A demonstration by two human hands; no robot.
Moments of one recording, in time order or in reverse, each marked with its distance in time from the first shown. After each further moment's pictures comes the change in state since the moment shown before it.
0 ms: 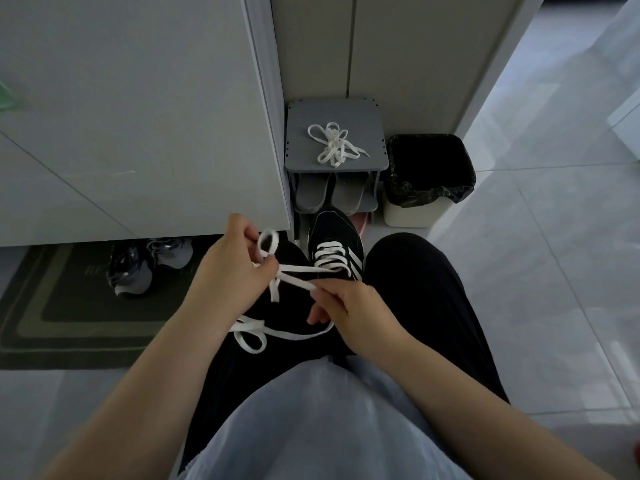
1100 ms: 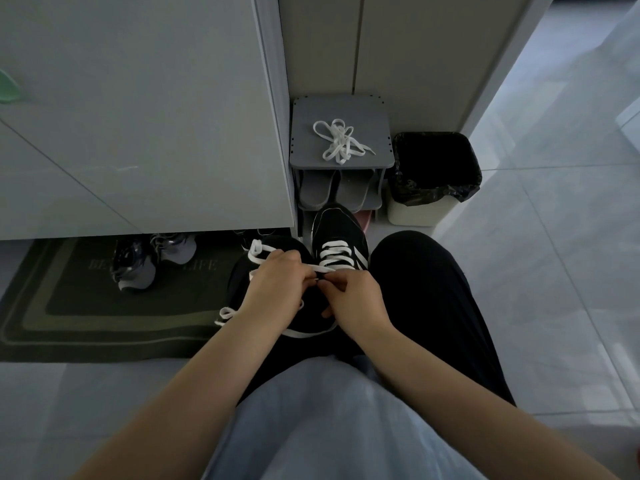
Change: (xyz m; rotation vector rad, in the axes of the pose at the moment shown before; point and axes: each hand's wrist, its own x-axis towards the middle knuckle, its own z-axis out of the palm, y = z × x) left_hand 0.005 -0.008 0.059 0.312 -0.223 0.266; right_hand 0.027 0.015 0.021 0.170 0.219 0.274
